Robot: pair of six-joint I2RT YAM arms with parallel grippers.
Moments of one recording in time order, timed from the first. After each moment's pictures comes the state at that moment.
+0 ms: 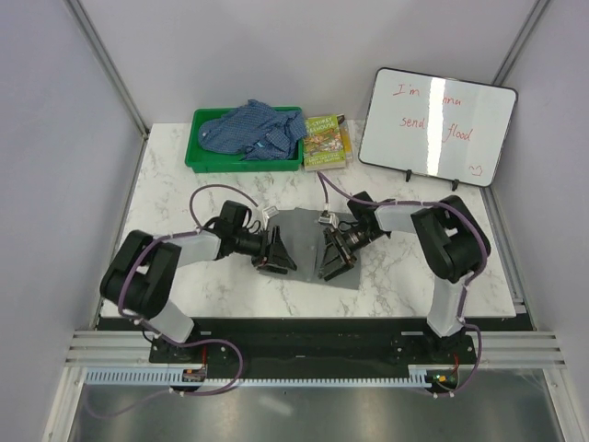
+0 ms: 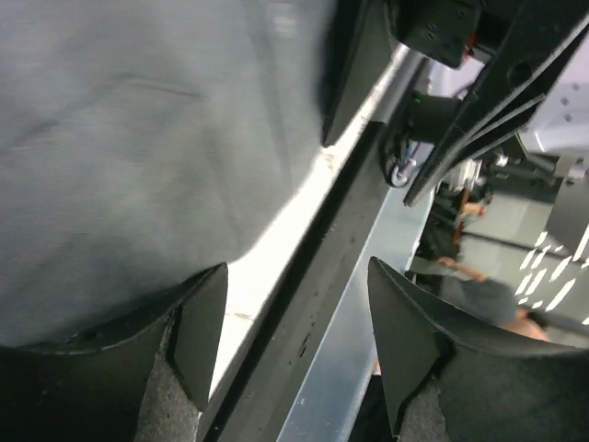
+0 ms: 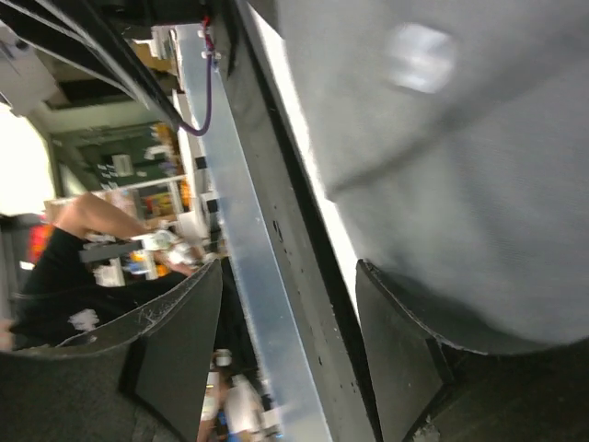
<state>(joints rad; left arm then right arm) -0.40 1.56 0.64 0.00 0.98 -0.48 0.45 1.89 1.02 -0.56 -1.19 0.00</state>
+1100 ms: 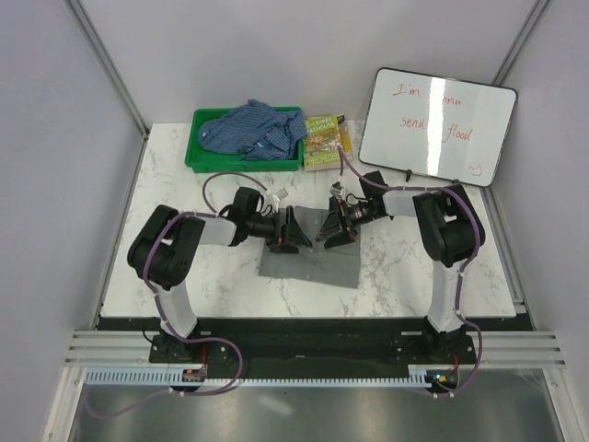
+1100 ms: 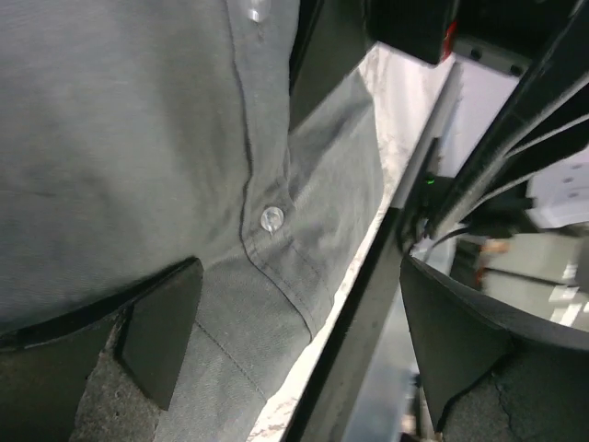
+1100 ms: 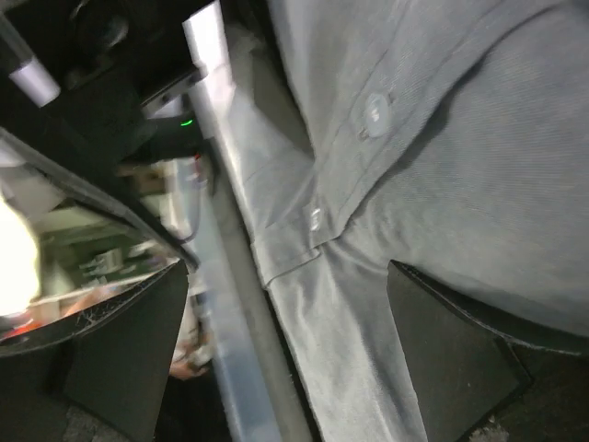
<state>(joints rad) -0.44 1.81 0.82 0.24 0.88 -0.57 0.31 2.01 1.15 -0.30 -1.11 0.21</state>
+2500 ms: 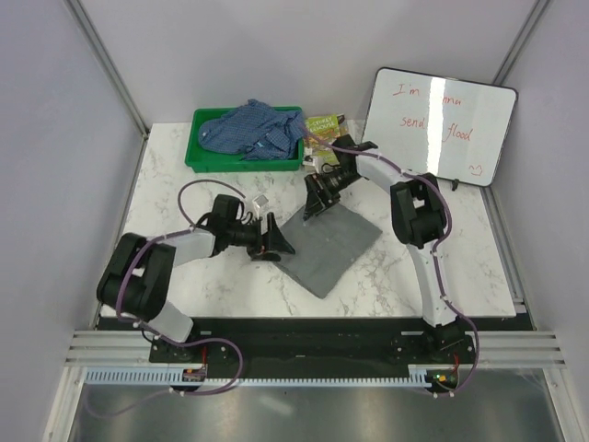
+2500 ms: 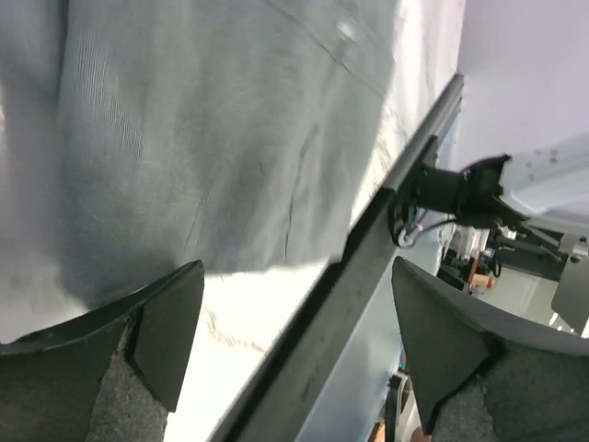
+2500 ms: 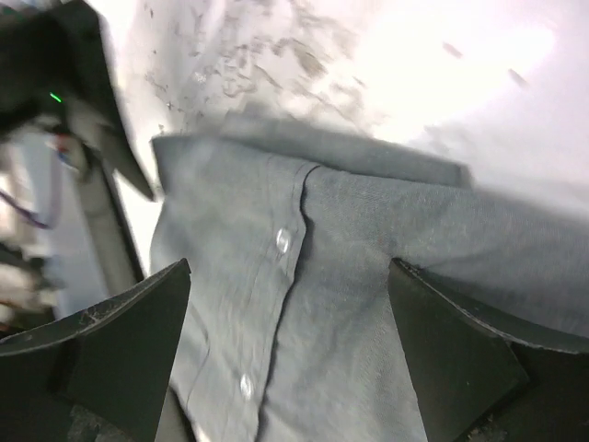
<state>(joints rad) -0.33 1.64 0.68 0.13 0.85 -0.60 0.35 2.40 1.95 -0.93 -0.96 -0.25</state>
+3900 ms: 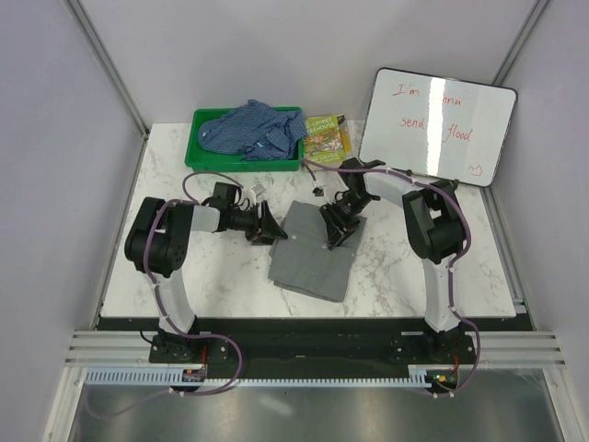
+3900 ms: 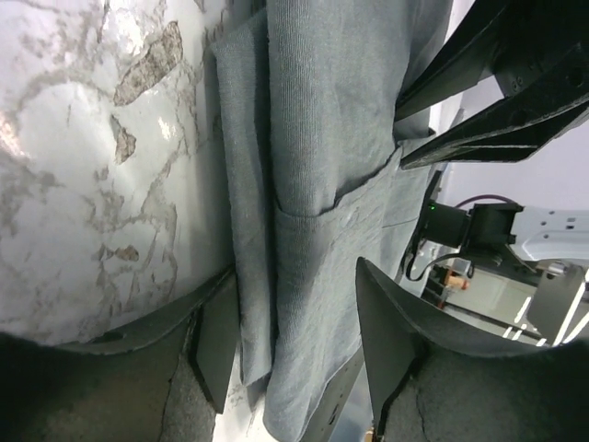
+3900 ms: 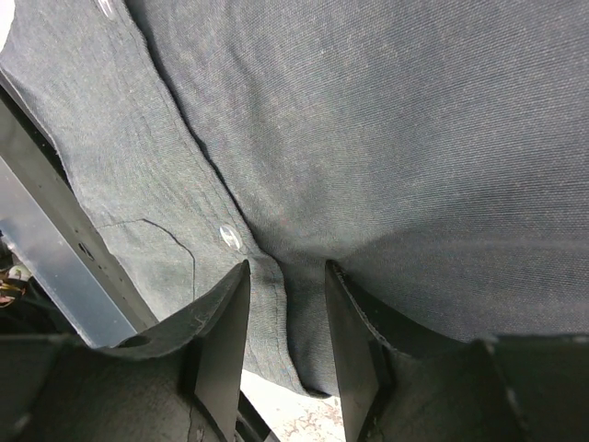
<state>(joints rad) -0.22 1.91 0.89 0.02 0.94 -0.46 0.41 2.13 1.53 -0.95 -0.65 -0.29</state>
